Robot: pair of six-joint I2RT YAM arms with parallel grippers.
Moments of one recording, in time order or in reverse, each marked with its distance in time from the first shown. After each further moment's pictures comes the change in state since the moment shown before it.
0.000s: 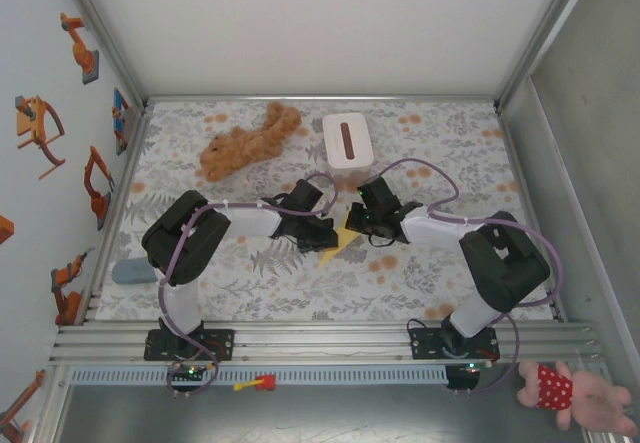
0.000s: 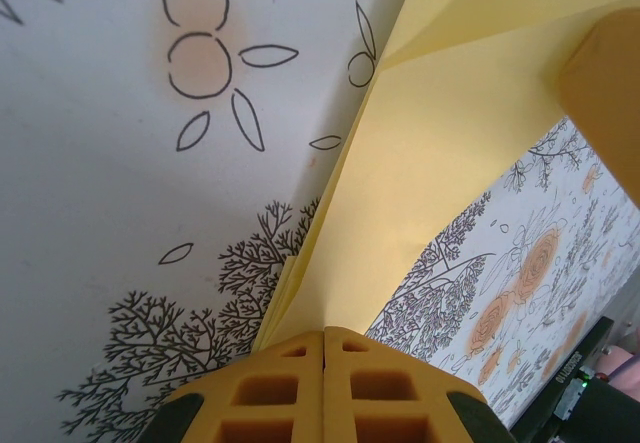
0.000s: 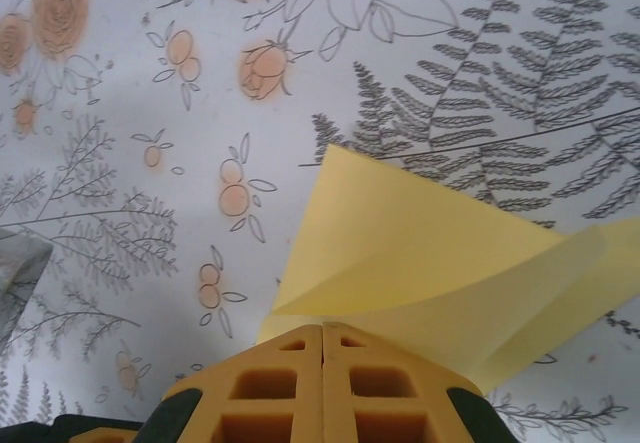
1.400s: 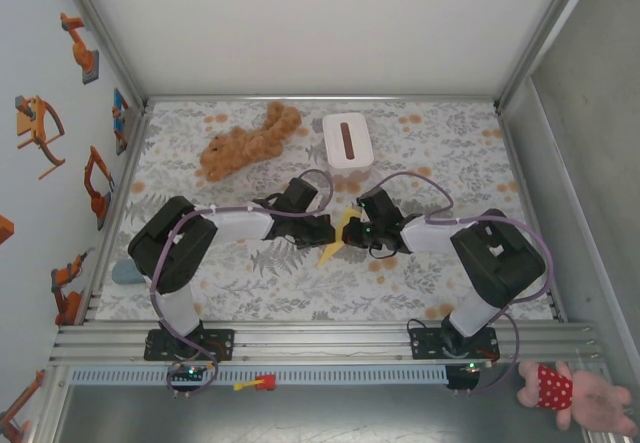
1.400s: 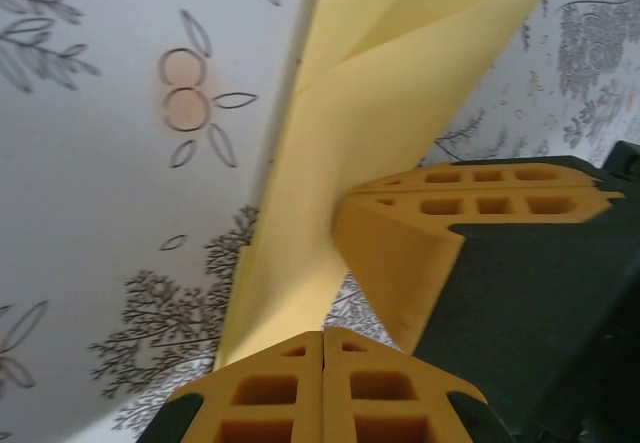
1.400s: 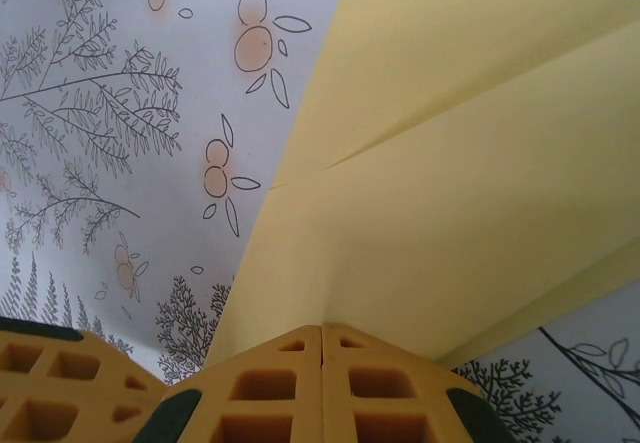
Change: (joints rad) left arm 0.005 -0.087 -0.048 0.060 -0.048 0.011; right arm 0.006 0.035 -0.119 0.153 -0.203 -0.030
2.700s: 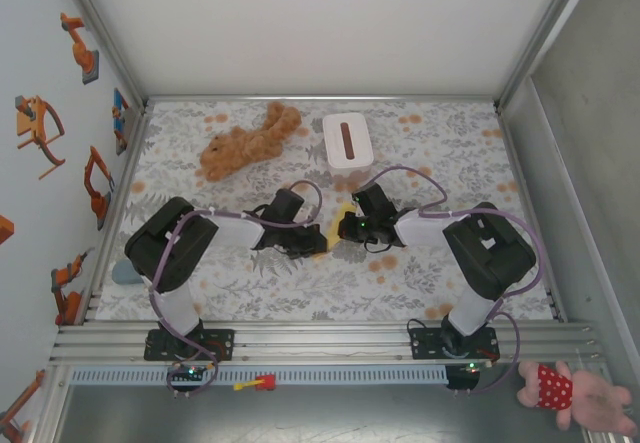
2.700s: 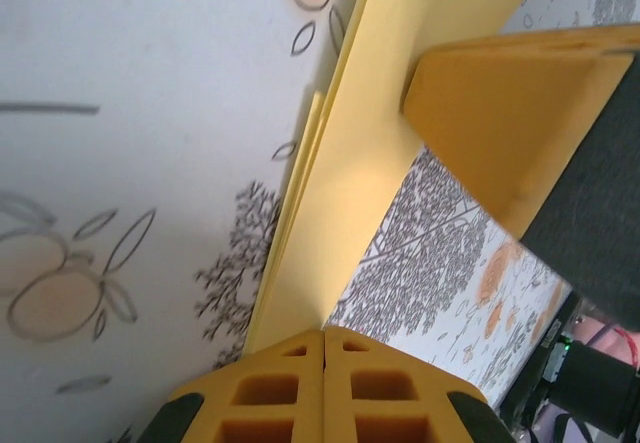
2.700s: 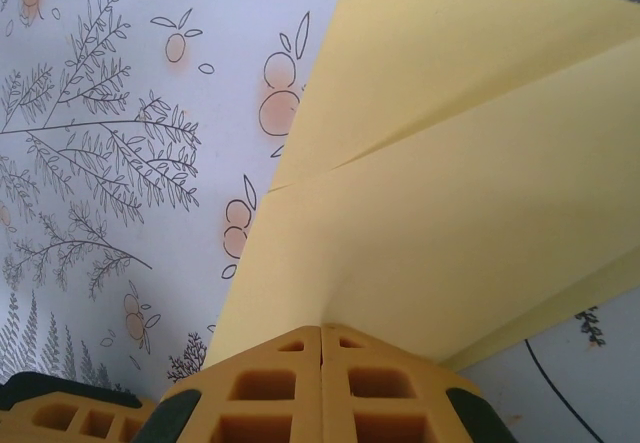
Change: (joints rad) left arm 0.048 -0.014 -0.178 0.146 0.123 0.005; right arm 0.003 0.075 0.071 -0.024 0.027 -0.019
